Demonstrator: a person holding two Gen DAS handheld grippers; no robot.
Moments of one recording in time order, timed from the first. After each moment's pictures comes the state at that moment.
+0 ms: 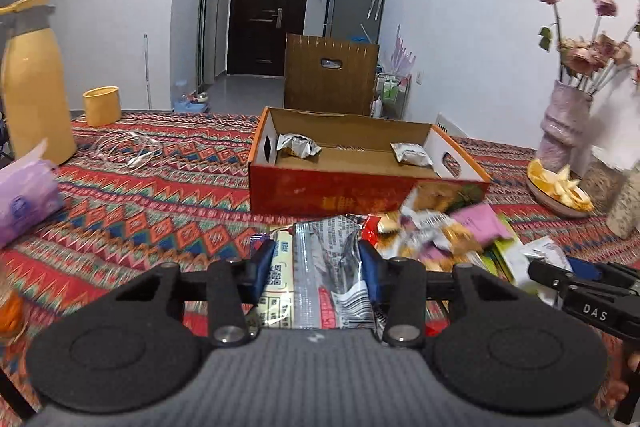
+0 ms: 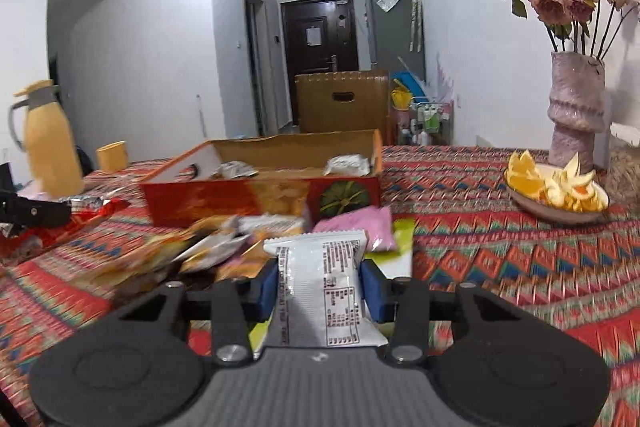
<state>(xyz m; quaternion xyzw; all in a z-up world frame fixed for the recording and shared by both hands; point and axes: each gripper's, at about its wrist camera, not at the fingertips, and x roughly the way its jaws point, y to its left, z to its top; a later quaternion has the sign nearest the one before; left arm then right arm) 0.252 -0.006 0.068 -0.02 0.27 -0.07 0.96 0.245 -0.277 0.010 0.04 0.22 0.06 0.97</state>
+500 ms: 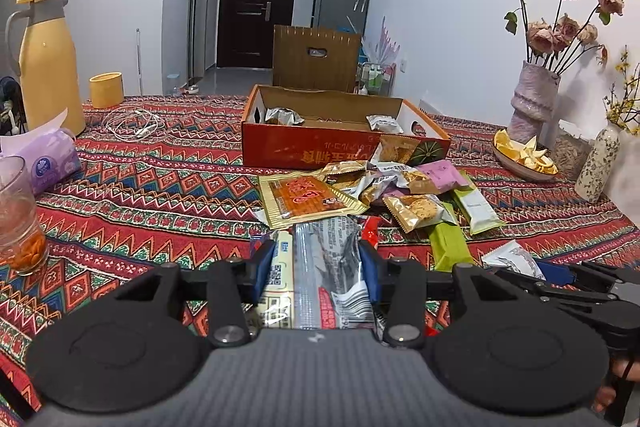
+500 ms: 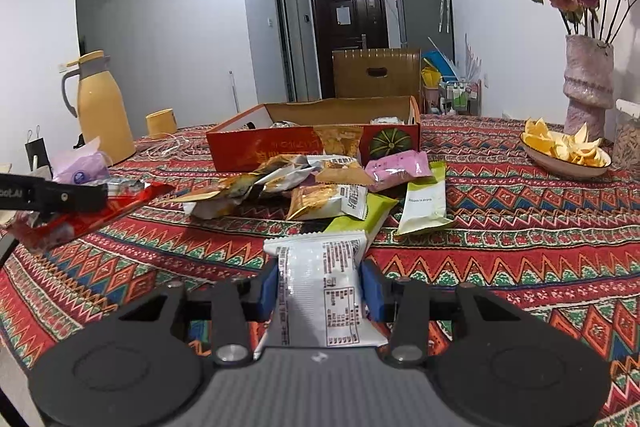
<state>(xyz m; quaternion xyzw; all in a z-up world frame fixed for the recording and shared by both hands) 0.168 -0.008 0.062 -0.02 0.27 -0.09 0.96 0.164 -0.255 0.004 0.04 0.25 0.10 0.96</state>
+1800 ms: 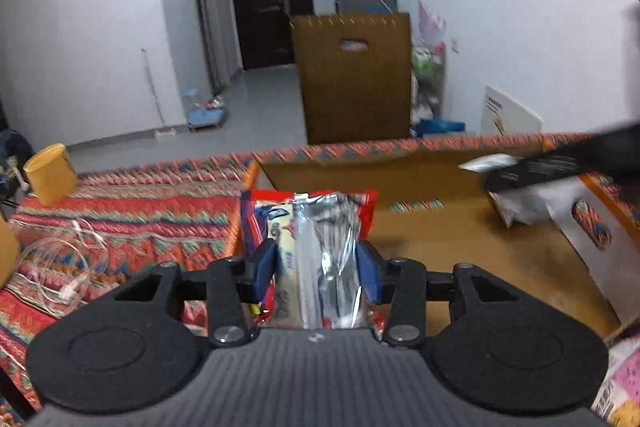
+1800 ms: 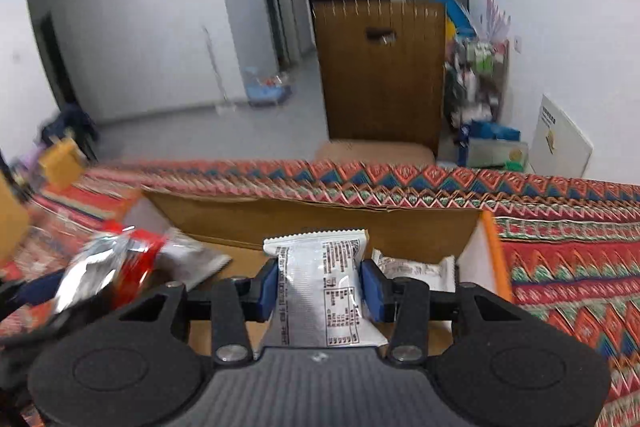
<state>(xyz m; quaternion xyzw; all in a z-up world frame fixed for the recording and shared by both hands) 0.539 -0.047 0.037 0.06 0.30 -0.04 0.95 0.627 -0.236 0.033 0.03 0.36 0.09 0.93</state>
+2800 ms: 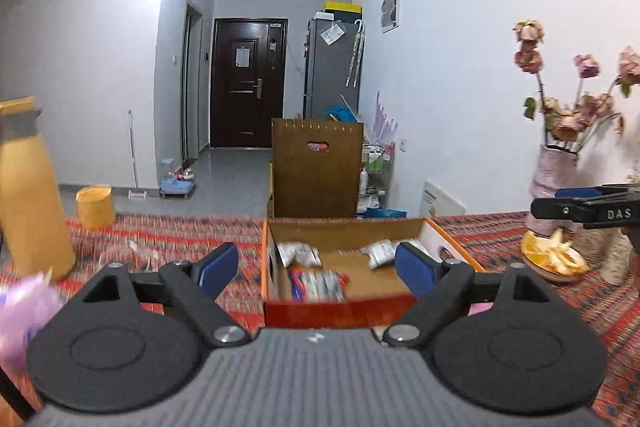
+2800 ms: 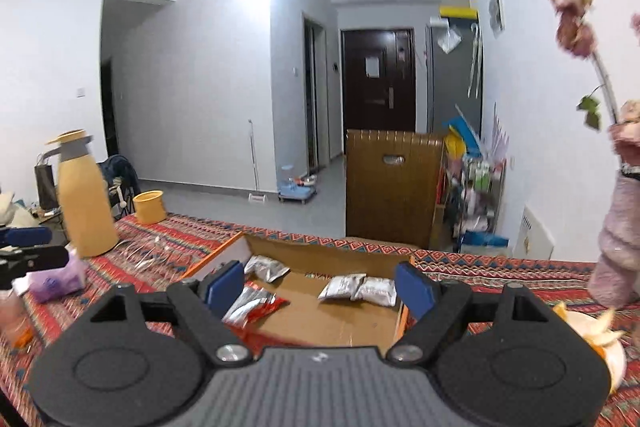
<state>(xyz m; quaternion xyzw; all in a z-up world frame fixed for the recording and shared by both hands) 0.279 0.018 0.142 -0.01 0.16 -0.10 0.98 0.326 -0.297 0.151 -0.01 0.17 0.14 0.98</state>
